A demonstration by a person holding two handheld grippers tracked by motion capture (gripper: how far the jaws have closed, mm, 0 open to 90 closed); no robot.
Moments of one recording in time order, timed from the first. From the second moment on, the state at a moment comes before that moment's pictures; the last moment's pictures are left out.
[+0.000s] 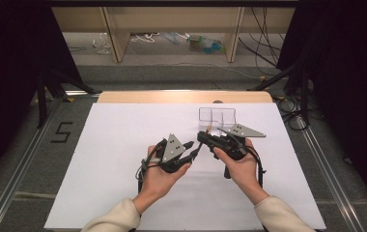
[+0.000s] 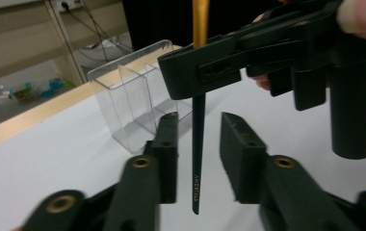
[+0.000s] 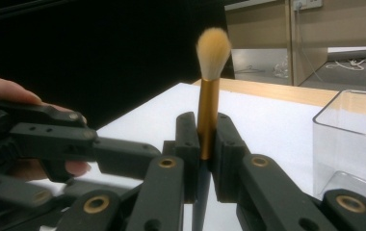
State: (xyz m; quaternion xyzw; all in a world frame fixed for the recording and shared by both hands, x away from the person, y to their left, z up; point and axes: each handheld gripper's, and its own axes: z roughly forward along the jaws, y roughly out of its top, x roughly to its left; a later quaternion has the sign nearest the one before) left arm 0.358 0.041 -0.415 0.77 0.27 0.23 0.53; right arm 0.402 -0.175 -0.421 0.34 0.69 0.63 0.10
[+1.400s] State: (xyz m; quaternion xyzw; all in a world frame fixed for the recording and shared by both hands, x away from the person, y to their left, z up) left arm 0.324 0.119 -0.428 0.72 0.25 0.26 0.59; right arm 0.403 -0.185 -0.410 0.33 0.71 0.60 0.14
